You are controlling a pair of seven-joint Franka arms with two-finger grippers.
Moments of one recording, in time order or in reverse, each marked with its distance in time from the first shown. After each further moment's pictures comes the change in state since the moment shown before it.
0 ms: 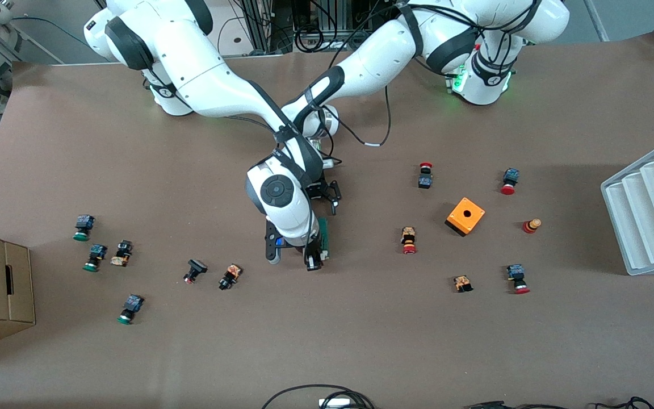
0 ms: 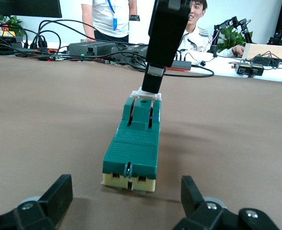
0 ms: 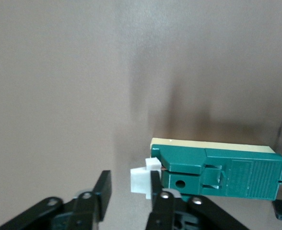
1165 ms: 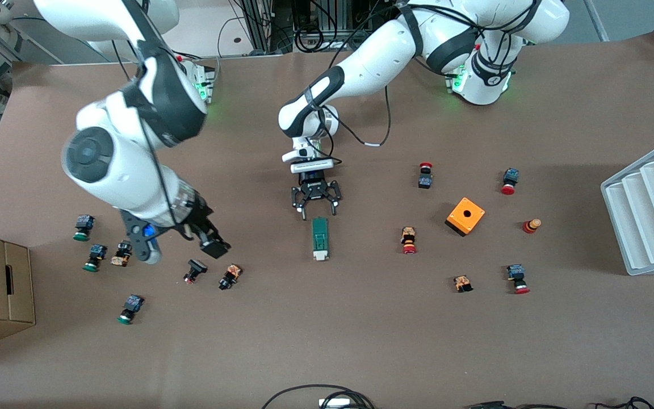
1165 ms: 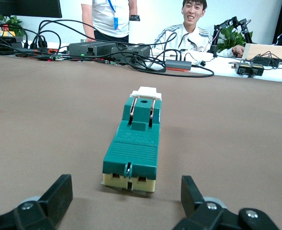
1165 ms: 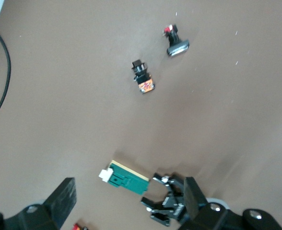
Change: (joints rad) left arm 0.000 0.000 0.000 0.000 0.000 0.000 0.000; right arm -0.341 -0.505 0.050 -0.011 0.000 -0.691 -0.774
